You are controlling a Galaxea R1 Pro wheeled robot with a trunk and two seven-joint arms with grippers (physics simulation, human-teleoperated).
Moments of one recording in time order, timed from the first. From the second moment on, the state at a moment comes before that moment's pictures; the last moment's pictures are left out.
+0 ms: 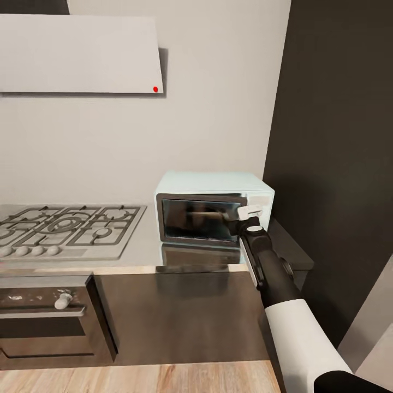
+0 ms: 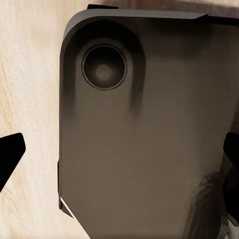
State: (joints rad) left arm 0.00 -0.01 0.02 -0.05 0.07 -0.02 0.00; right arm -0.81 0.17 0.09 -1.19 0.28 0.71 -0.07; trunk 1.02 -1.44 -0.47
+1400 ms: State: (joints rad) left arm 0.00 -0.01 0.02 -0.05 0.07 -0.02 0.00; right arm -0.81 0.17 0.09 -1.20 0.23 0.72 -0.01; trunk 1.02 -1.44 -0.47
